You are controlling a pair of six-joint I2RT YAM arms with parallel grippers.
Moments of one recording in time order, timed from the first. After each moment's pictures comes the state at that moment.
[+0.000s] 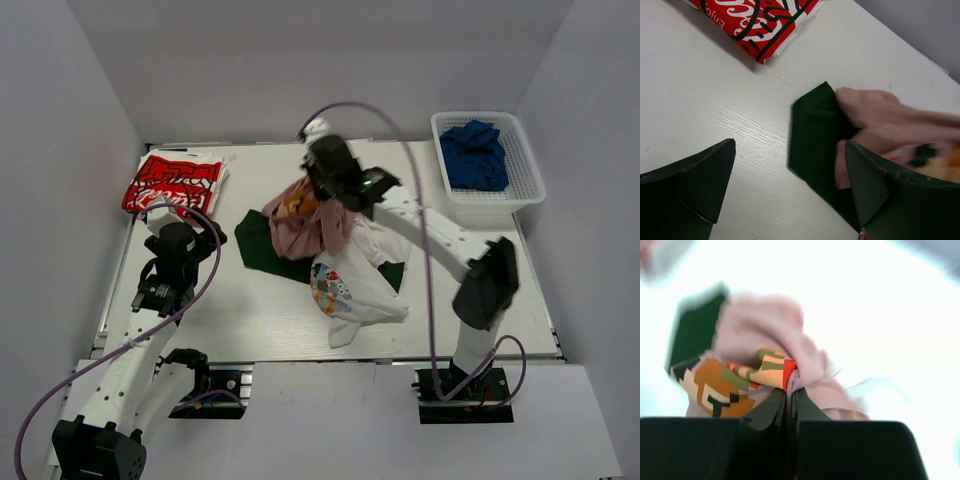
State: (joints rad) left arm -0.20 0.77 0.66 -0.31 -0.39 -0.60; right arm 0.85 1.89 1.77 -0.54 0.26 0.05
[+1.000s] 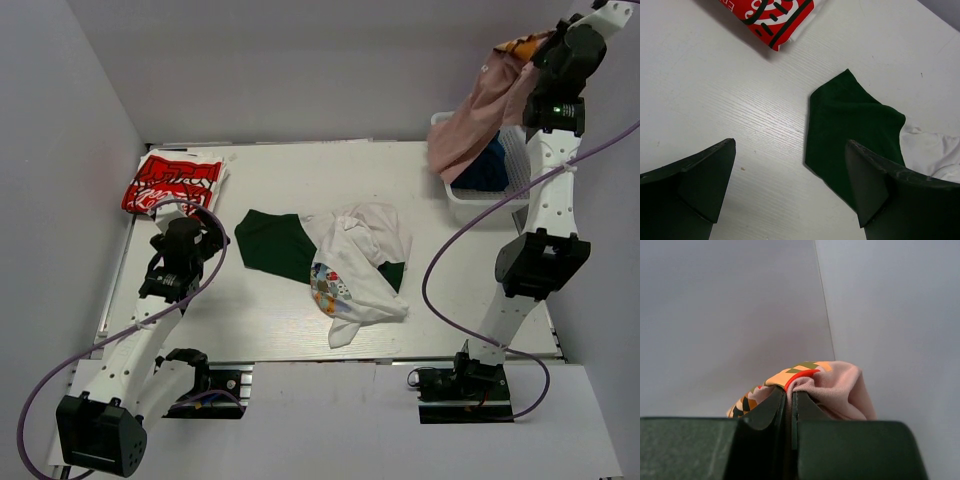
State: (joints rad) left arm -0.20 0.87 0.66 -0.31 -0.40 -0.57; right arm -0.15 1.93 2.24 -0.18 0.24 0.22
